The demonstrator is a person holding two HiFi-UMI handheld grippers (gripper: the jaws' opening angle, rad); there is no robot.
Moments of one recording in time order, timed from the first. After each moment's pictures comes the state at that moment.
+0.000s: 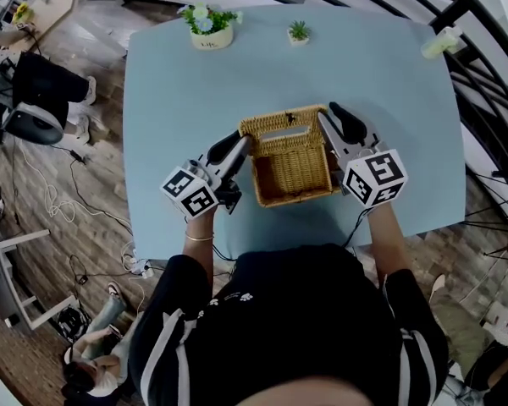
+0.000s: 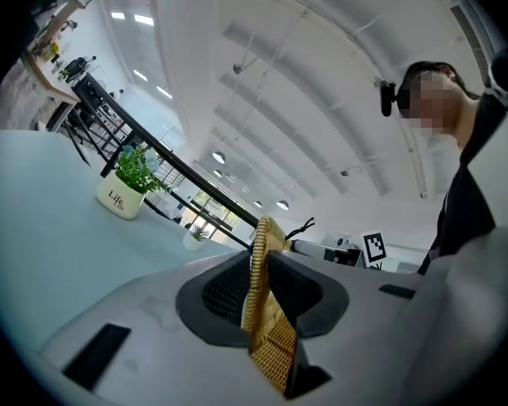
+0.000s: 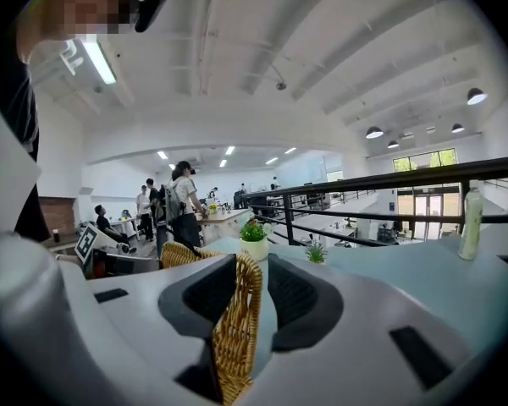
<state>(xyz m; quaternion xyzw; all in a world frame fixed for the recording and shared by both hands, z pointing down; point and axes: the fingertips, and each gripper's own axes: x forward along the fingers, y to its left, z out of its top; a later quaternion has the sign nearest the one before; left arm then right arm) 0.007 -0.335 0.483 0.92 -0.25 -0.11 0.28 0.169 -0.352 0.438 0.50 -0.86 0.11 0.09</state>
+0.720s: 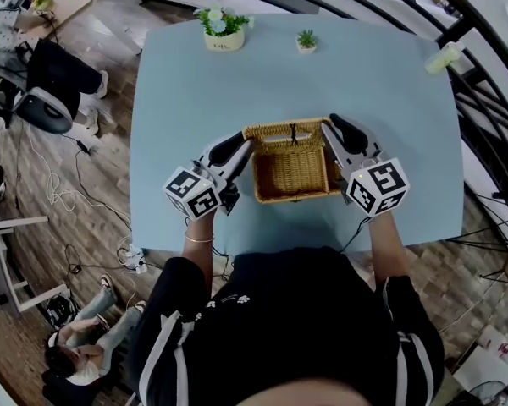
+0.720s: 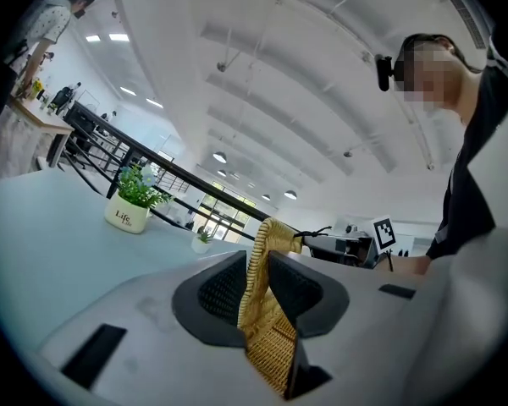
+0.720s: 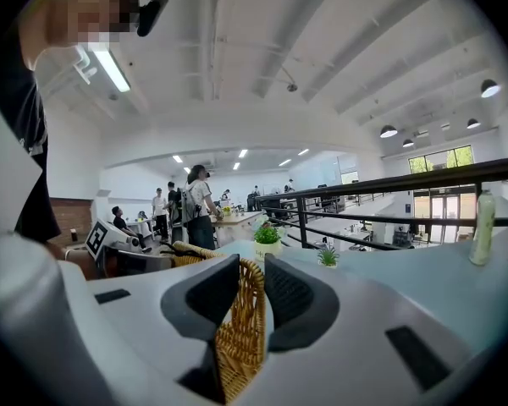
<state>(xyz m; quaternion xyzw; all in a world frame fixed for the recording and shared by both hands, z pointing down) 0.011 -0.316 0.470 0.93 -0.29 -0.06 0.23 0.169 -0.328 0.428 0.45 -0.88 0.11 0.09</state>
